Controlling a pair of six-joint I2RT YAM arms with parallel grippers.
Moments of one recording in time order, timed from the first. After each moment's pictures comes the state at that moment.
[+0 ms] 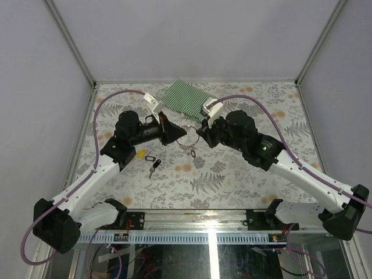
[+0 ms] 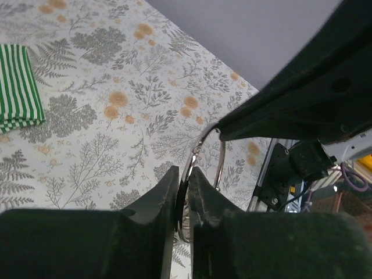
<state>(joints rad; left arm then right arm) -0.48 1.09 0.83 0.14 0.63 -0.38 0.87 1.16 1.14 -0.32 -0.02 -0.01</state>
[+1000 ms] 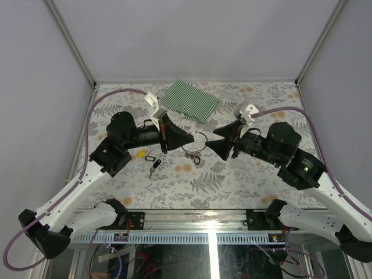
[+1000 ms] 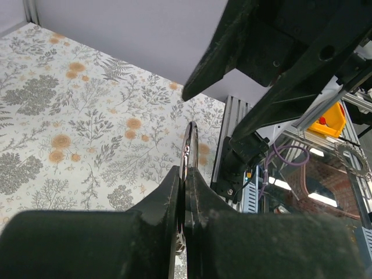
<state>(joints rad) -0.65 0.98 1.01 -0.01 0.70 -0.33 0.87 0.88 1.14 -0.36 -0.18 0.09</state>
